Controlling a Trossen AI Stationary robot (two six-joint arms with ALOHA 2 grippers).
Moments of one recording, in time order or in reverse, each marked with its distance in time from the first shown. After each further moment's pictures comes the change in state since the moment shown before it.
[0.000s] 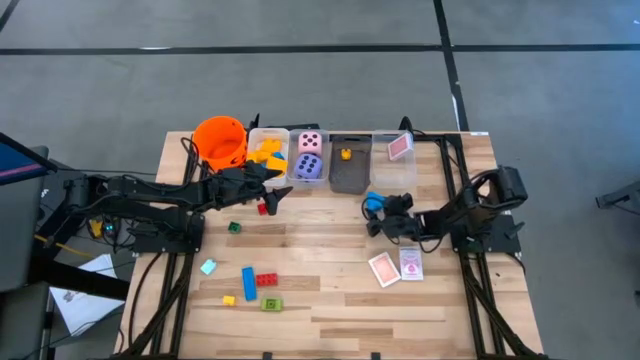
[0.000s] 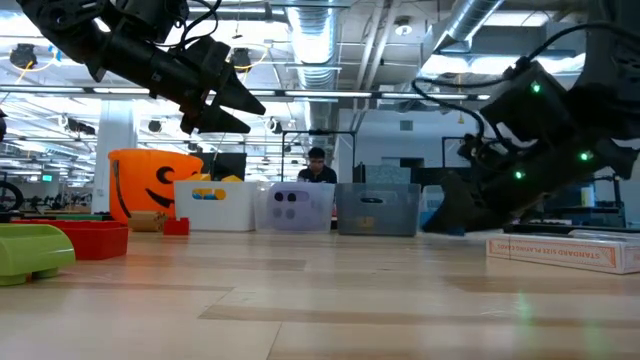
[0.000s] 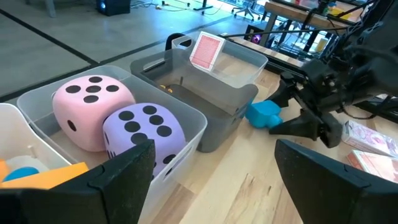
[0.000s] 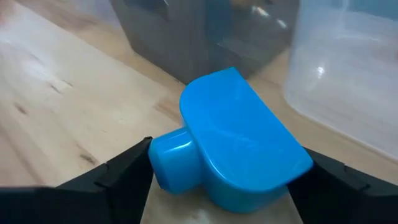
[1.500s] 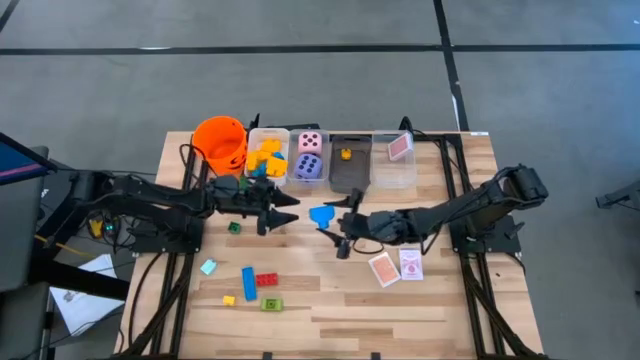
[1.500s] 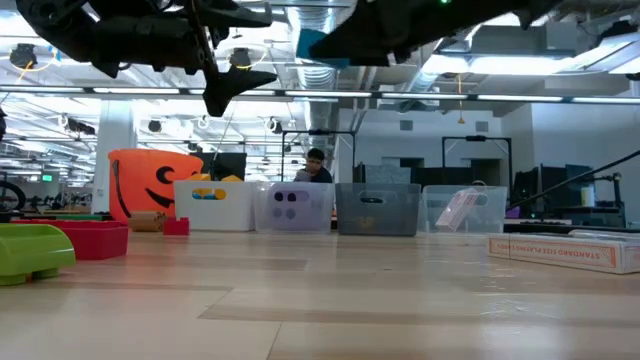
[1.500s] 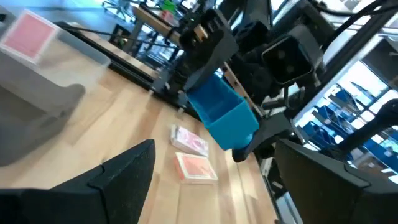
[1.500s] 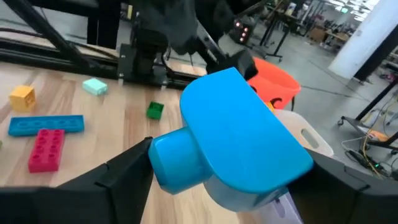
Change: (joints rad) left arm -0.130 0.046 0.000 0.289 0.396 -0.293; right arm 0.130 -0.151 0.585 -0.236 -0.254 -0.857
